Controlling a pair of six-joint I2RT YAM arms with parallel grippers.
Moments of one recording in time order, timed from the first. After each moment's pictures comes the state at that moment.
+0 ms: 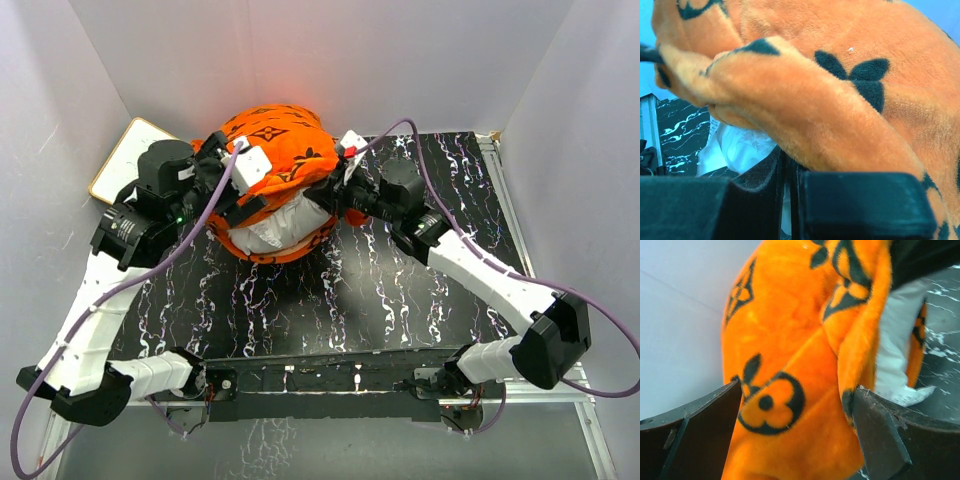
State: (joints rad) left arm -0.52 1.17 1.62 -0.84 0.11 0.68; right arm 0.66 1.33 1.17 0.16 -0.40 0.04
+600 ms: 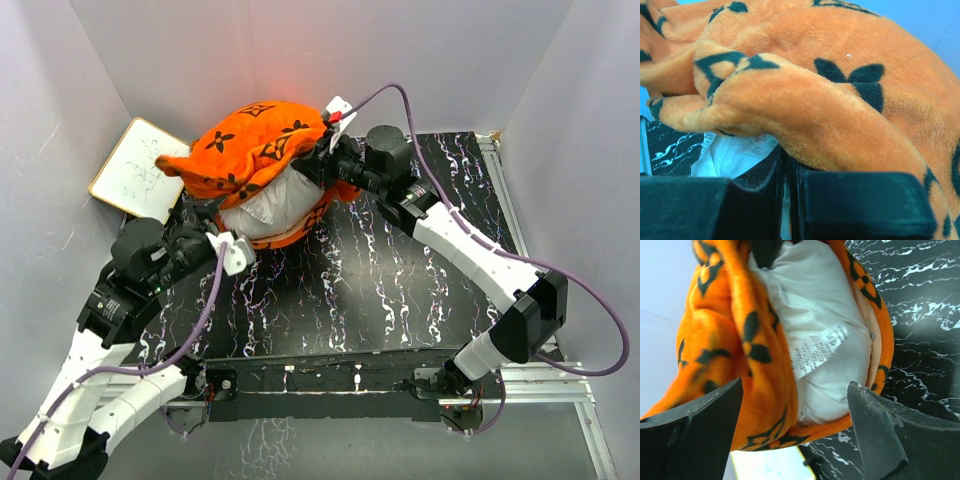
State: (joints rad) left arm -0.51 0.74 1.13 -0.61 0.25 0.93; right arm 0.65 1.51 1.47 0.01 -0.36 0.04
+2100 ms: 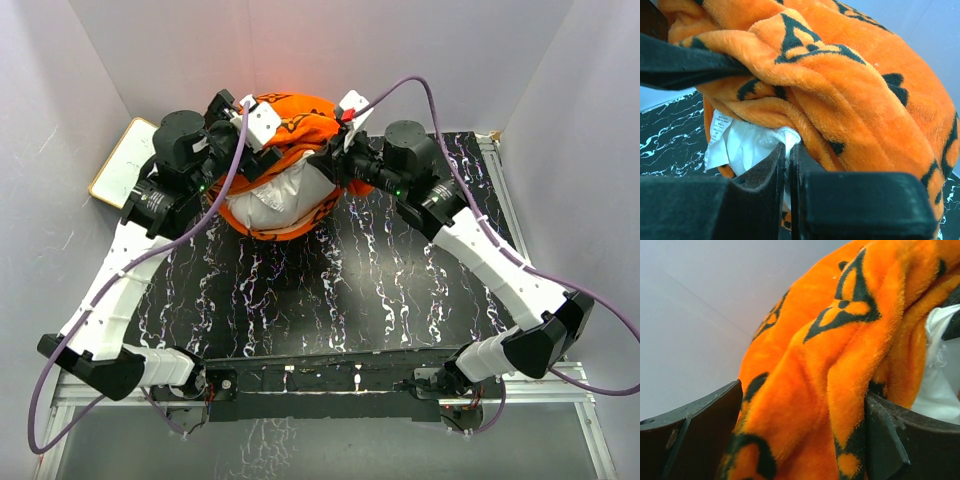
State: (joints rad) left arm -0.49 1.29 1.67 -0.50 0.04 0.66; right arm 0.66 1.41 1.54 -0.16 -0.29 -0.06
